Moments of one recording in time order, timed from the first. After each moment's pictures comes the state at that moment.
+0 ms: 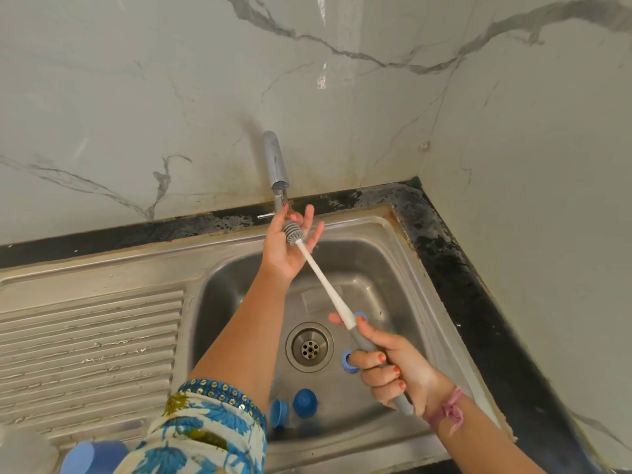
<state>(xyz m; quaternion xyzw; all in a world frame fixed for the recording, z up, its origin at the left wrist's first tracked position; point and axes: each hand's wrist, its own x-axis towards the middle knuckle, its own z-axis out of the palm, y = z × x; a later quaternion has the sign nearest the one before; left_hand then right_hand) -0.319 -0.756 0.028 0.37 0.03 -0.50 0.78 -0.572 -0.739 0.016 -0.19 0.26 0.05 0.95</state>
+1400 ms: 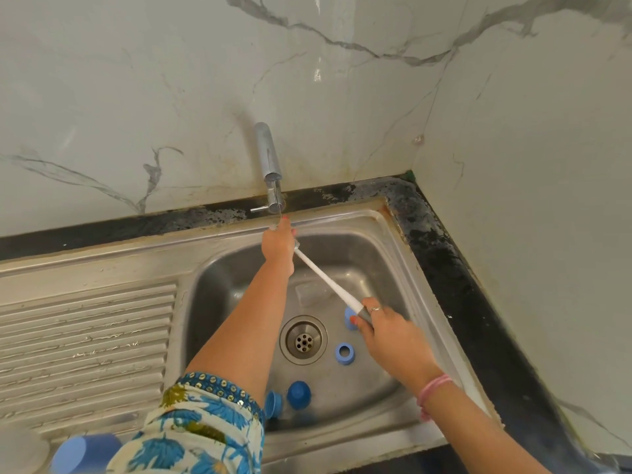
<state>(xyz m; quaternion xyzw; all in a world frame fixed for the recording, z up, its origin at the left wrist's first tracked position) -0.329 -0.766 0.016 0.70 0.03 -0.34 0.63 -0.573 -0.753 -0.007 -0.87 0.41 0.04 0.26</state>
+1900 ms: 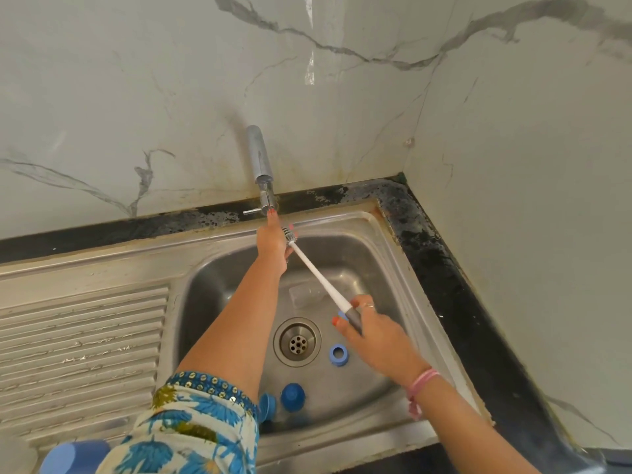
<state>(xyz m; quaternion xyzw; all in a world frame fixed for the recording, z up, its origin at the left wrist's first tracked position) -0.324 -0.772 0.017 0.66 0.02 -0.37 0.65 -0.564 -0.750 0.008 -0.81 0.42 0.05 0.40</state>
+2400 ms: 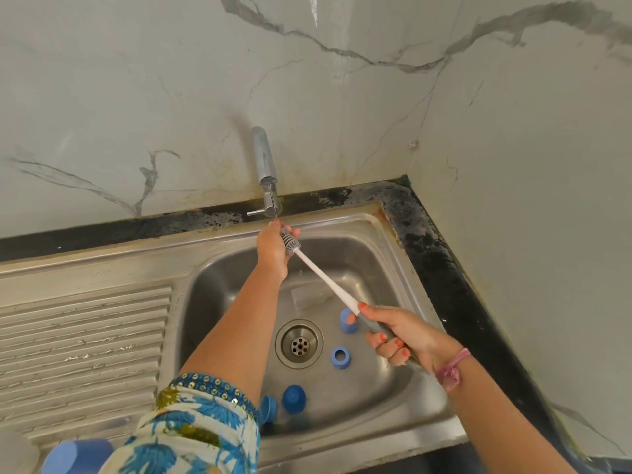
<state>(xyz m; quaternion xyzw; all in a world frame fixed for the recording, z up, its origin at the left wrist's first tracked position) -0.319 -0.767 0.003 0.57 0.04 -0.36 0.74 -0.578 -0.788 0.021 -0.46 0.38 0.10 0.80</state>
